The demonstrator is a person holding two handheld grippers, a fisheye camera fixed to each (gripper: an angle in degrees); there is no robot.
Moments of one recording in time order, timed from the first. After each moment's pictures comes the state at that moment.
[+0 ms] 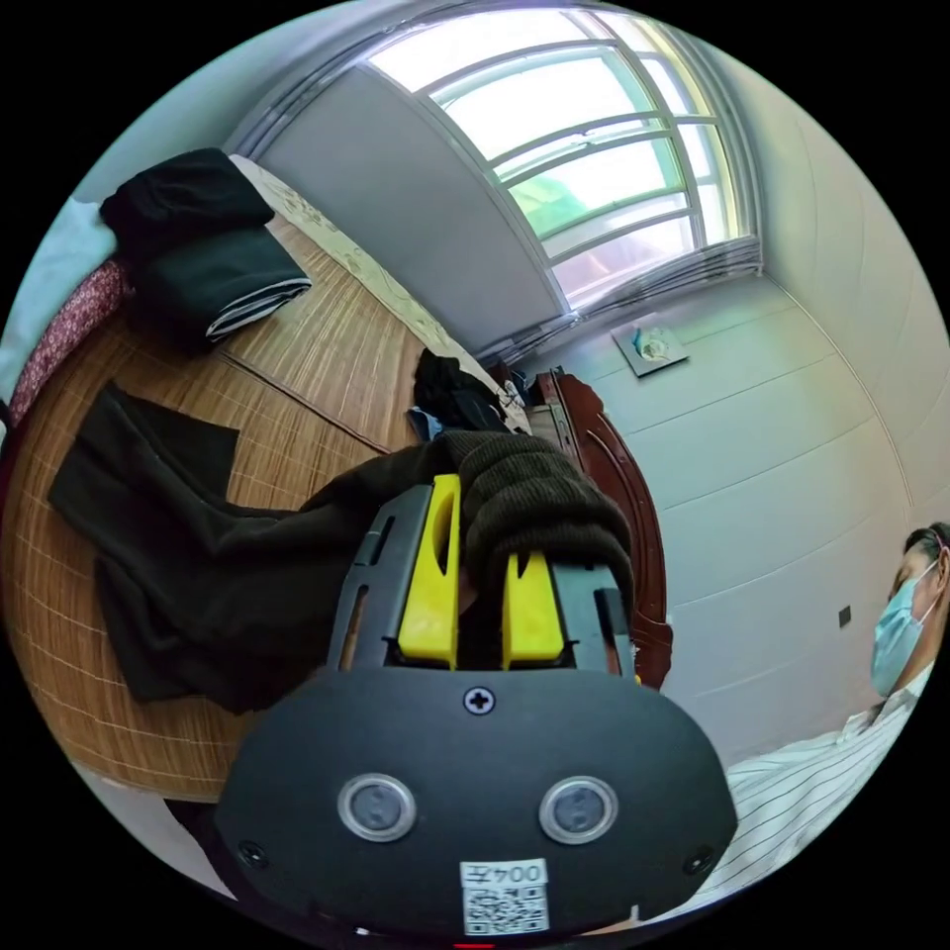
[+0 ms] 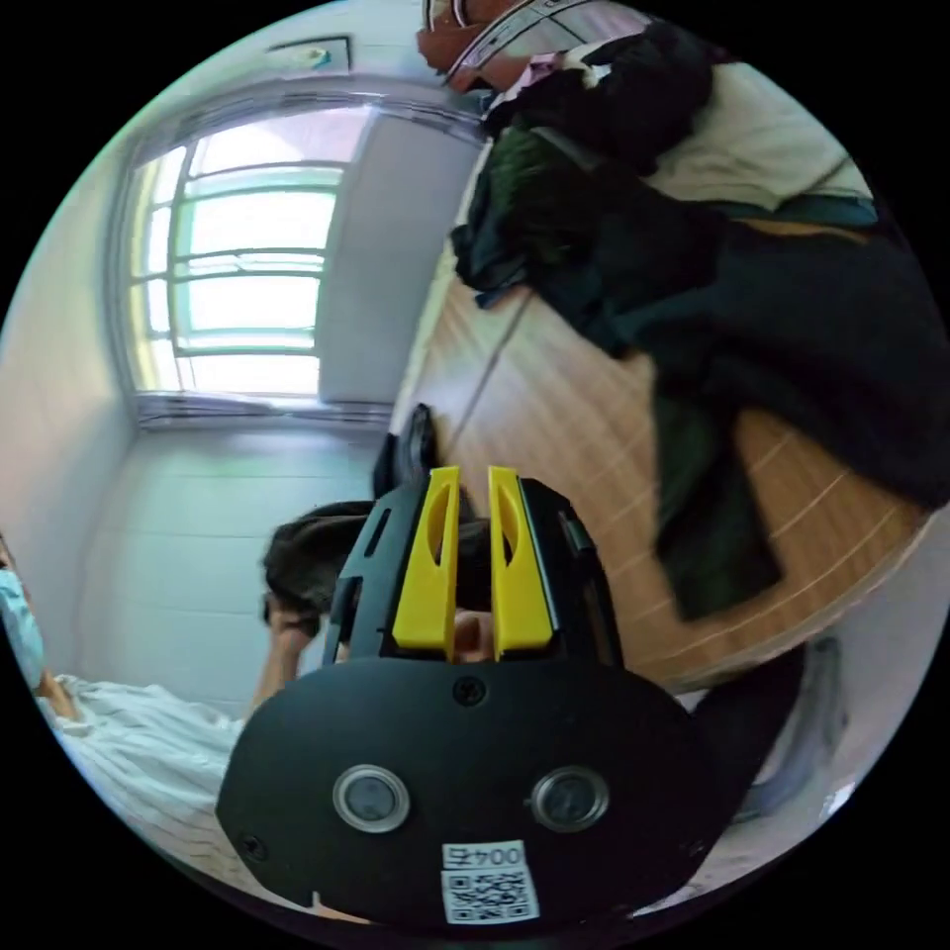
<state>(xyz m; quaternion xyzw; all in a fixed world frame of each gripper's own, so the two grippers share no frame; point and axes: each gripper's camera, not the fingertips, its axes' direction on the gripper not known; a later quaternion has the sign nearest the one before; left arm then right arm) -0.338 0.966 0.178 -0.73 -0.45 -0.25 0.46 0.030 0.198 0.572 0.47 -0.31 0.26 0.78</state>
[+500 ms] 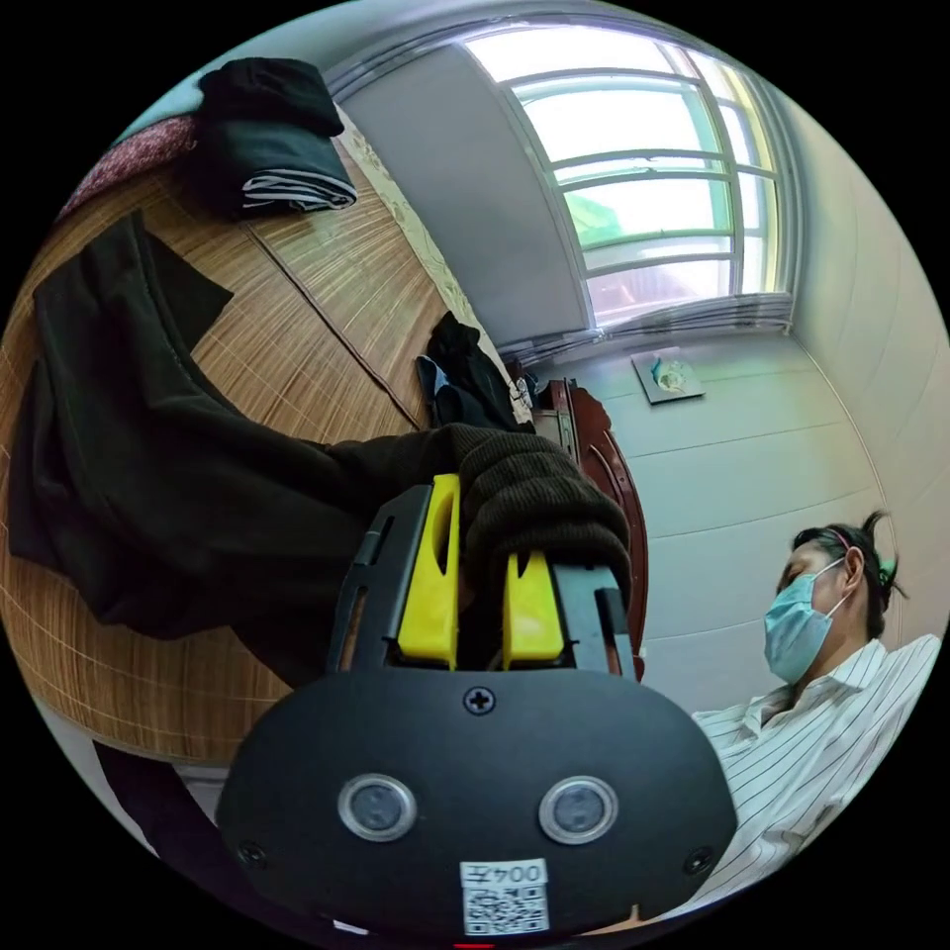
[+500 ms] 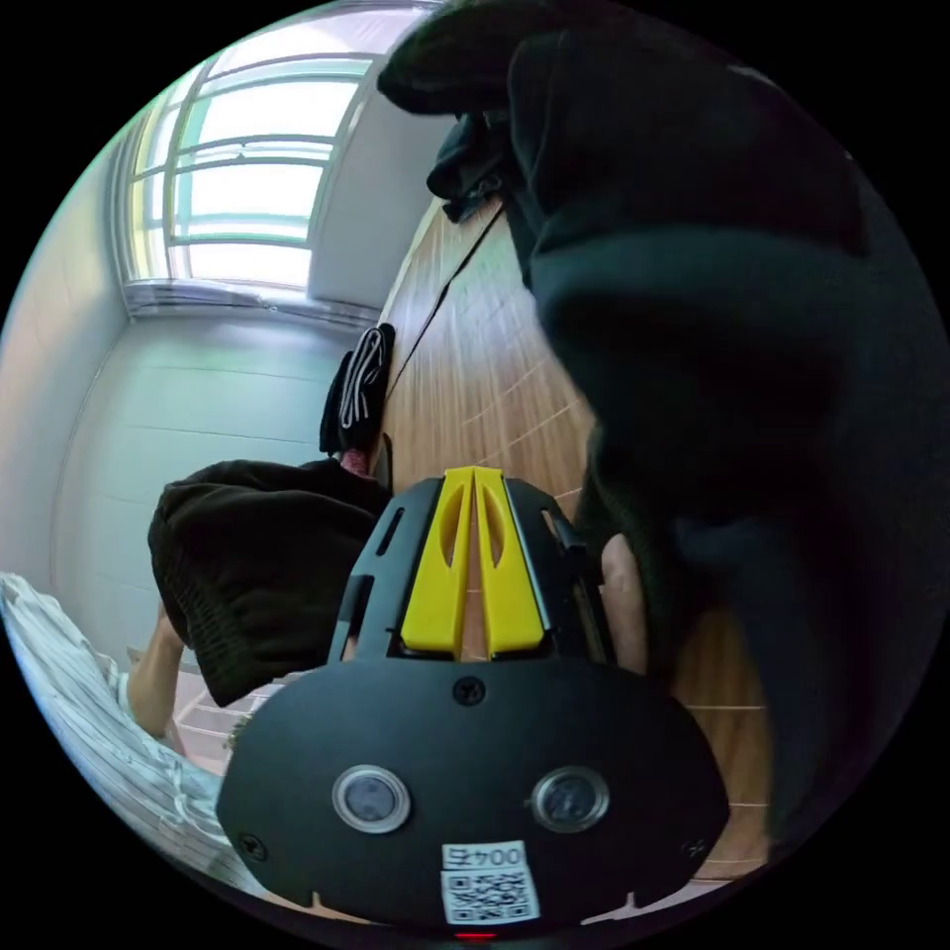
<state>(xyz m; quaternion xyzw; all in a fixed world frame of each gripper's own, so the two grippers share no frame) -0.348 0.978 0.049 -0.67 -0.51 -0.30 0.45 0.192 0.065 0.572 0.42 -0.28 0.12 0.86</state>
